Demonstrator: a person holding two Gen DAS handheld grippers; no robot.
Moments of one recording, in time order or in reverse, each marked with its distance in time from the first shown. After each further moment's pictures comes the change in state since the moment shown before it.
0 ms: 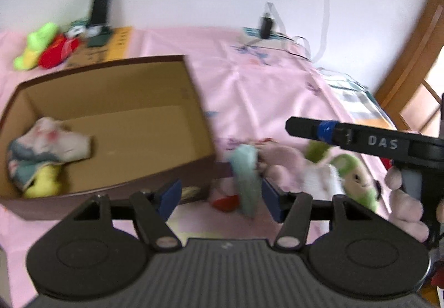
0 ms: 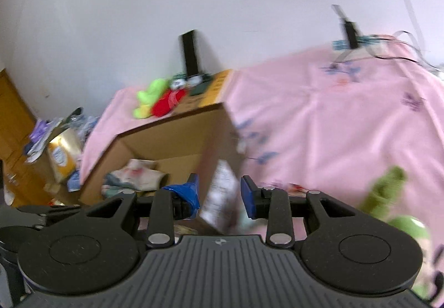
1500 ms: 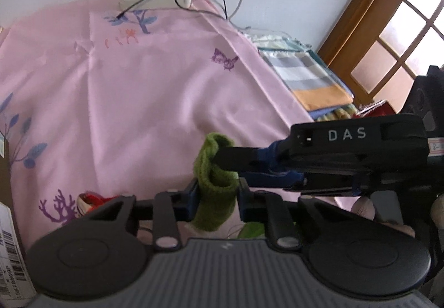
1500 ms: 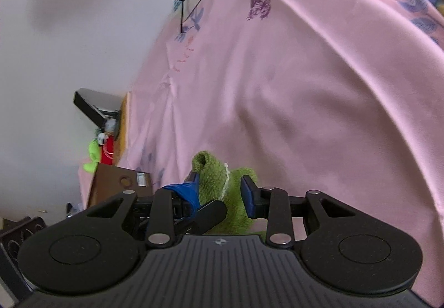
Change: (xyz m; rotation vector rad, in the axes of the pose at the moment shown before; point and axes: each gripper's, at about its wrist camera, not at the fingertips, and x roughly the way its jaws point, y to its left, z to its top) left arm 0.183 -0.126 0.053 0.134 0.127 -0.250; right arm 0.017 -0.203 -0.006 0.686 0.147 0.000
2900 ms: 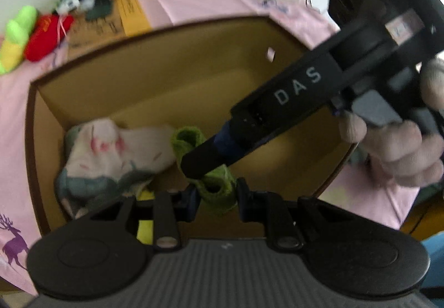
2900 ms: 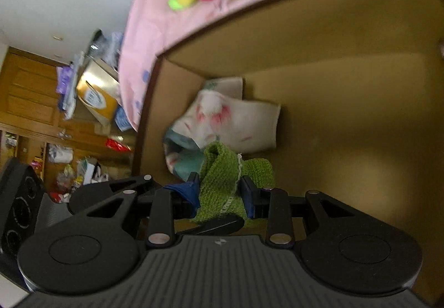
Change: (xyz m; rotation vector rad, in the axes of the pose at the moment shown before) left arm -0.218 0.276 -0.101 0.027 0.118 0.115; right arm 0.219 0.287 -0.162 -0.490 0.575 0.033
